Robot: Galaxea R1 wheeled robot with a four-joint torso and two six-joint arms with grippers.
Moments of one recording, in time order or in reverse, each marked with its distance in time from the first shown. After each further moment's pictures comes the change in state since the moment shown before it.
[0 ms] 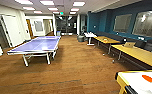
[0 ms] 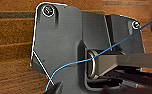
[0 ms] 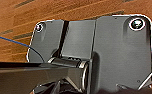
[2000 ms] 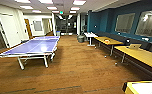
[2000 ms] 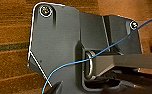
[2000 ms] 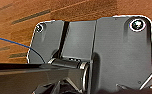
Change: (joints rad) left arm -0.002 0.009 0.000 0.001 0.000 0.000; right arm 0.001 0.002 0.000 0.000 0.000 0.000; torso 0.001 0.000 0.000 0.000
